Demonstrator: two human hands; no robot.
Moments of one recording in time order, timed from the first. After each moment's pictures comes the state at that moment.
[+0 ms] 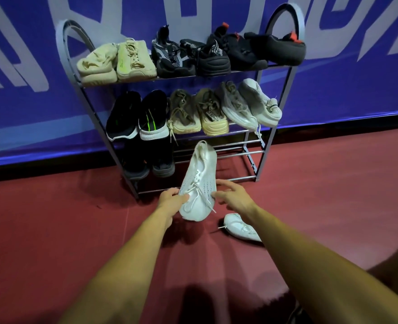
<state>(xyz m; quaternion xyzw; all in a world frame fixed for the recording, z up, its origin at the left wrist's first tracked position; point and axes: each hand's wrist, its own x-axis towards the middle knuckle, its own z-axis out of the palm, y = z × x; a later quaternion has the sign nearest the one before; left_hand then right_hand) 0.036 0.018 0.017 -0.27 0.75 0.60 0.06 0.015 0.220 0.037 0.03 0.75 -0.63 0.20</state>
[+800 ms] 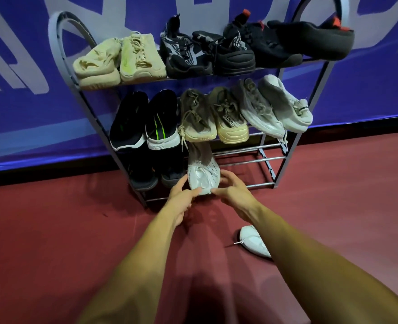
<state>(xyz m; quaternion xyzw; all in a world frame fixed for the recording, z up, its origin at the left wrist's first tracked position) -0.025 -0.001 0.014 -0.26 0.67 0.69 0.09 -0.059 0.168 0.011 0.02 0.68 -0.70 0.21</state>
